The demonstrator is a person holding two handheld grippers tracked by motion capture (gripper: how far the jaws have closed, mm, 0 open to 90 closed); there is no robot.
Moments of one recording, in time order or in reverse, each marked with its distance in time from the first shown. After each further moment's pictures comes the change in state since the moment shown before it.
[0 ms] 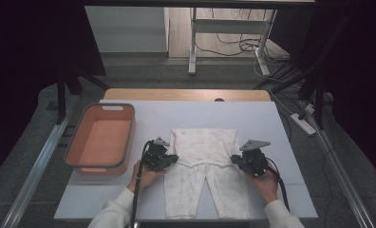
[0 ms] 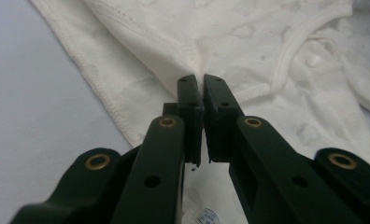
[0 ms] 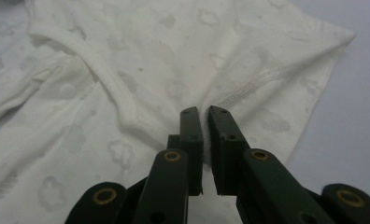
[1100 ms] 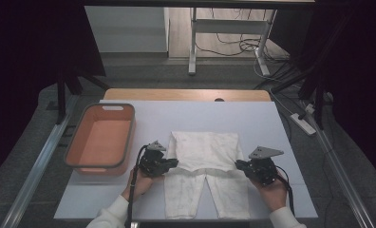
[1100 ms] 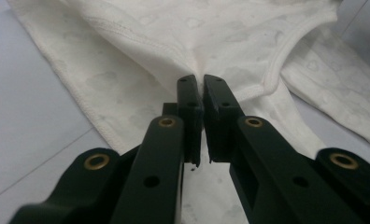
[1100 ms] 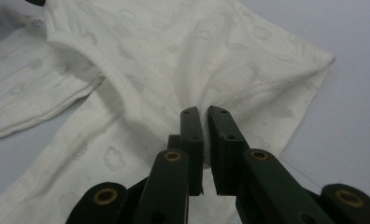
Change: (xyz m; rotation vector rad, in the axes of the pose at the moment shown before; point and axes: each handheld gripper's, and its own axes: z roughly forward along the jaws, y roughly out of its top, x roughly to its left) left arm -0.020 -0.011 -0.026 -0.049 -0.063 0.005; right arm 0.015 -0.012 -0.039 -0.074 0.031 0.000
